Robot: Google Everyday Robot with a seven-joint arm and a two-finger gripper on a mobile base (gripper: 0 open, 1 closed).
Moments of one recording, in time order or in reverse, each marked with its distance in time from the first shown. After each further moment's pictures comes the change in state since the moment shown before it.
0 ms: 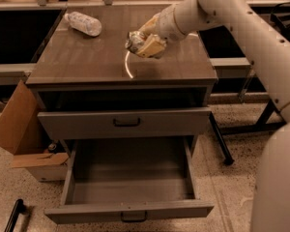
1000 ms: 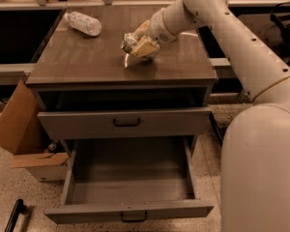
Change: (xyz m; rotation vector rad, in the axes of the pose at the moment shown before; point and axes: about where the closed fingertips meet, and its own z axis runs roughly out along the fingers) arm 0.014 -0.012 0.044 -0.061 0.034 0.074
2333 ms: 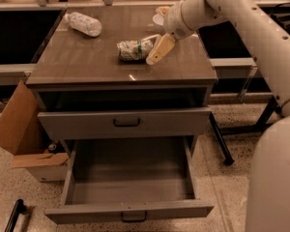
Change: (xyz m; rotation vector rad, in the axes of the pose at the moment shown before) arm 0.006 -0.005 -0.053 0.086 0.019 0.004
